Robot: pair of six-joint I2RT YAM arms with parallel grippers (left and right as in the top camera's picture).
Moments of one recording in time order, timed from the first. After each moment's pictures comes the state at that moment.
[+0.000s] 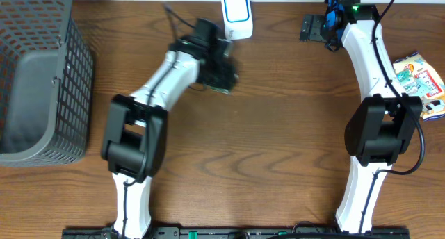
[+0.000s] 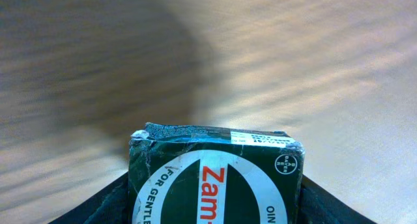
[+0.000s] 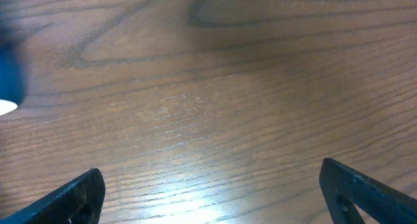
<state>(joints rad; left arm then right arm) -0.38 2.14 1.66 -0.72 0.33 -0.08 0.05 2.23 2.07 -0.92 0.07 0.25</state>
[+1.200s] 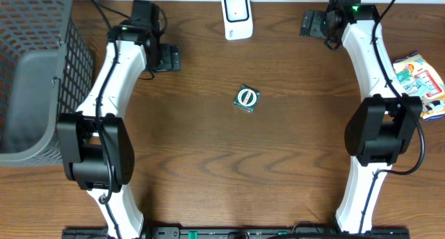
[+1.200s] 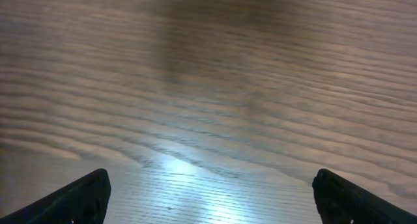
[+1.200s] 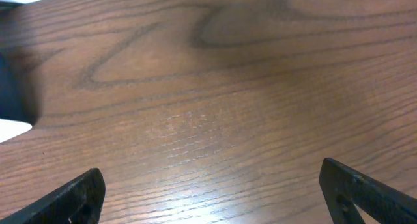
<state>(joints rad) -0.09 1.99 1.68 -0.90 -0.05 -0.20 0.05 2.23 2.07 -0.86 0.08 0.28</state>
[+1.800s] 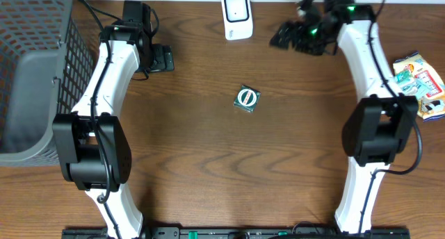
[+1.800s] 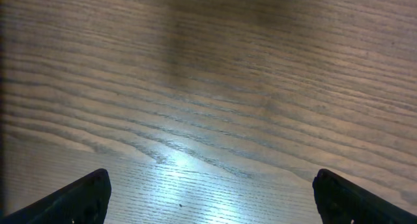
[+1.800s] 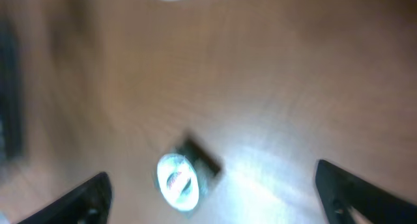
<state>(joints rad) -0.06 1.99 1.68 -0.92 -0.05 -0.21 0.09 2.23 2.07 -1.08 -0.52 0.05</state>
